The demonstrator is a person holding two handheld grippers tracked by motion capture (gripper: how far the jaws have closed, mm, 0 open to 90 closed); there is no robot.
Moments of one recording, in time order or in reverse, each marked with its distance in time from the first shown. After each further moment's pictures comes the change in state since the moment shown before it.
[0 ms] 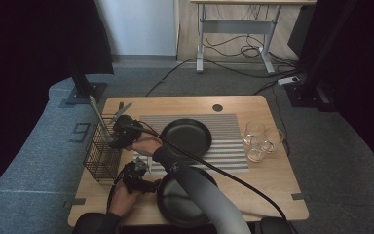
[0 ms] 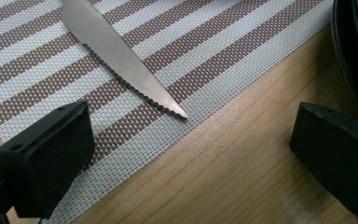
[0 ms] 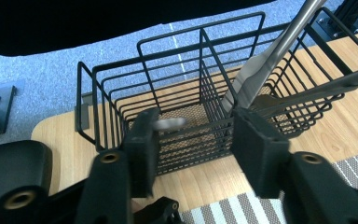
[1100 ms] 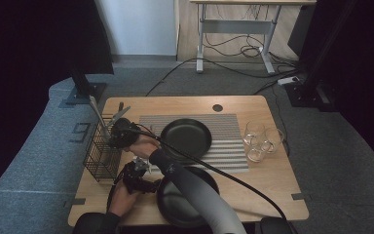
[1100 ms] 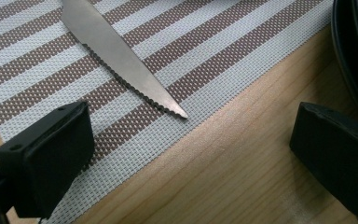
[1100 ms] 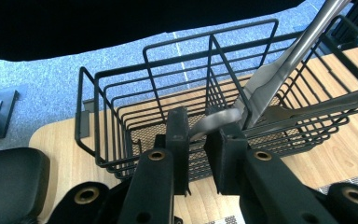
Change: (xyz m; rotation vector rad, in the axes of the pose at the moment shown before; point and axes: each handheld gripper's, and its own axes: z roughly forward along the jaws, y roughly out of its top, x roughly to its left) left arm 0.000 0.000 0.000 0.000 -0.001 0.000; right arm 0.003 -0.003 0.012 -0.040 0.013 -0.018
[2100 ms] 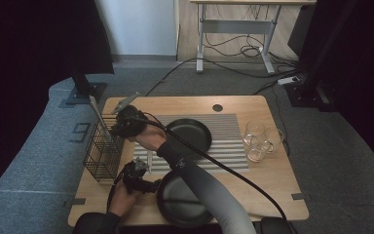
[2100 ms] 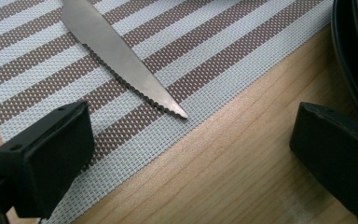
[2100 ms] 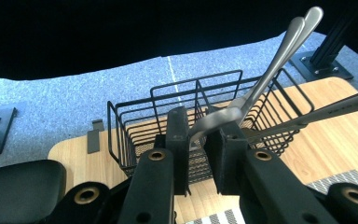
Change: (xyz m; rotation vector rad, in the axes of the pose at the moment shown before) left arm 0.000 0.000 0.000 -0.001 0.003 -0.004; right arm 0.004 0.022 -0.062 -0.088 -0.031 -0.017
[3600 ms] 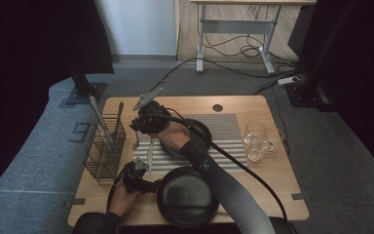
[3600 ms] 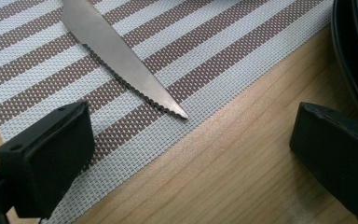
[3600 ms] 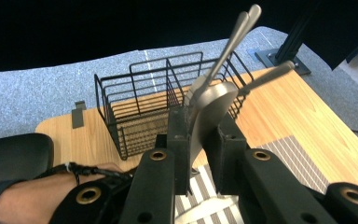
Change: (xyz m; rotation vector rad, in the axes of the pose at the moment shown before) left arm 0.000 0.000 0.000 -0.001 -0.001 0.005; right arm -0.004 -0.017 -0.071 0.011 -0.106 -0.019
